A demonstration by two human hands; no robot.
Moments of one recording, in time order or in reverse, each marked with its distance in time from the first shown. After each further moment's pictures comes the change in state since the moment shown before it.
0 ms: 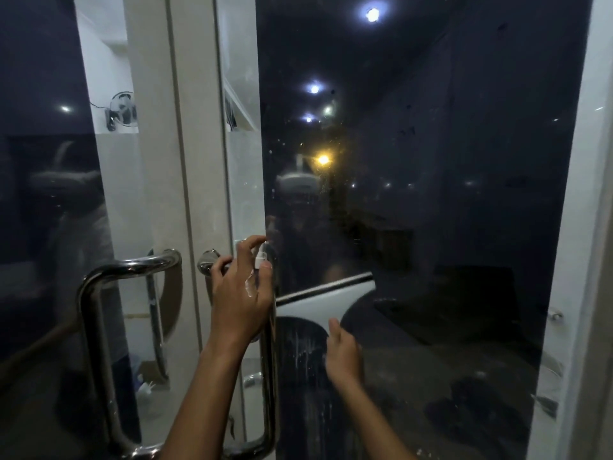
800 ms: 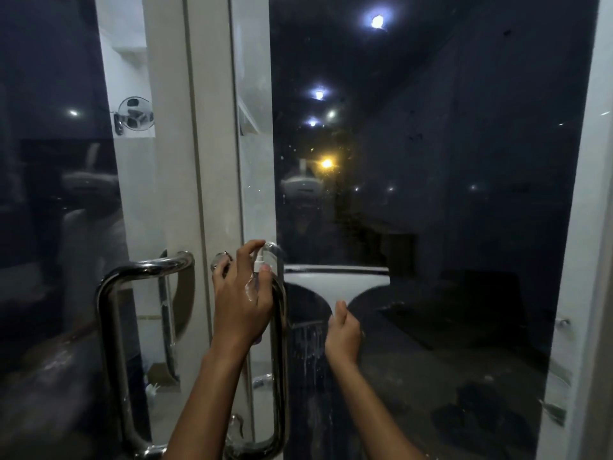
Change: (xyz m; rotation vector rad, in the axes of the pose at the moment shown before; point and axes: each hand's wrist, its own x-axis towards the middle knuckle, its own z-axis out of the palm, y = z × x) left_hand -0.005 -0.006 -0.013 -0.061 0.104 0.019; right_hand -0.004 -0.054 0.009 0.259 0.140 -0.019
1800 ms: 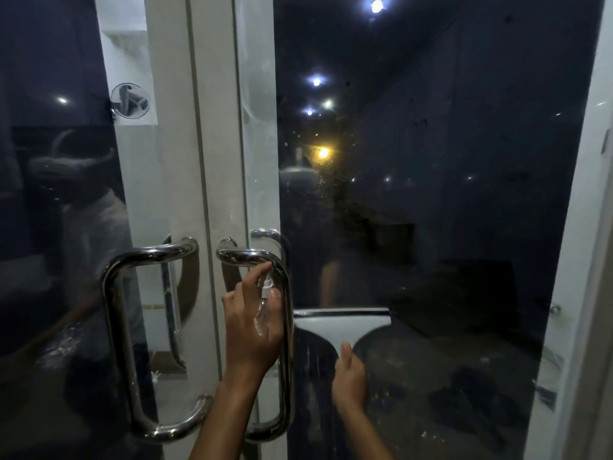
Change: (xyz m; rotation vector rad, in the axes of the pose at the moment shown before) left_hand -0.059 -0.007 -0.007 -0.024 -0.026 -0.059; right_hand -0.052 0.080 -0.014 -0.086 0.016 0.186
